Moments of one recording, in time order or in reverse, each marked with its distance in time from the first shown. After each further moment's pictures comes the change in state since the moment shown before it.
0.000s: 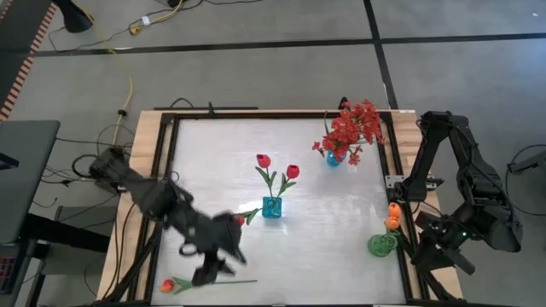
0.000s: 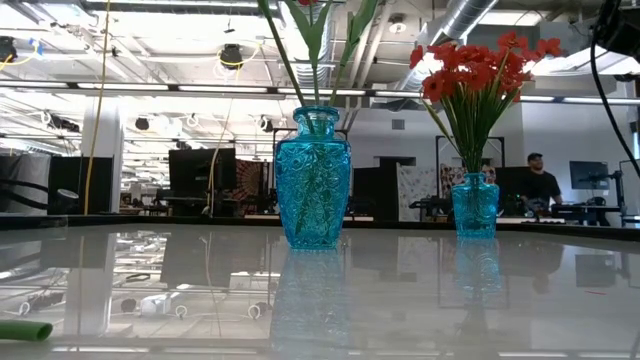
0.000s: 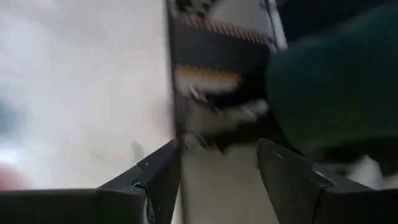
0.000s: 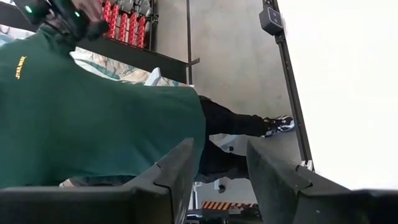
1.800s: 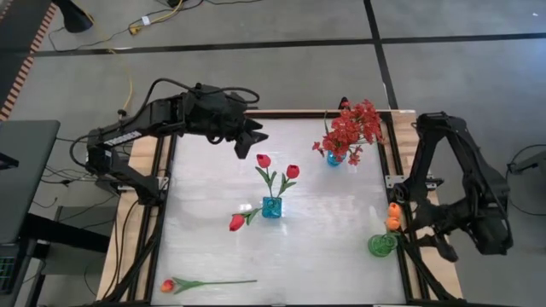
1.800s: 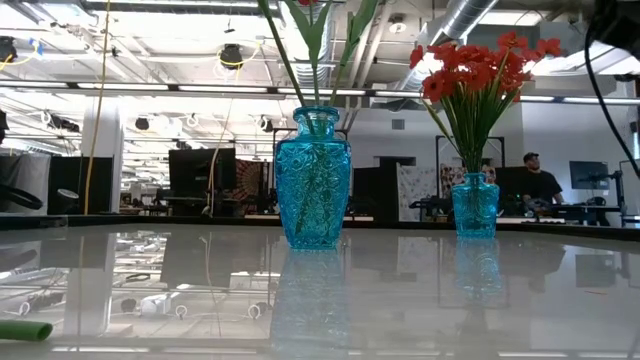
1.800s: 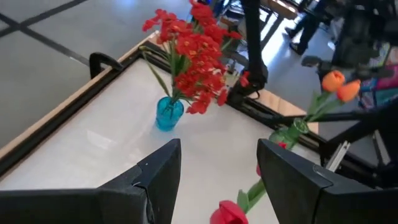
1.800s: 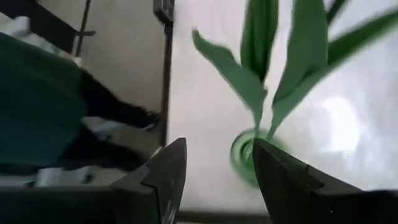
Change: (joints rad) left arm 0.722 -0.123 0.000 0.134 -0.123 0.262; right arm 0.144 0.041 -0.001 -0.579 0.062 0.086
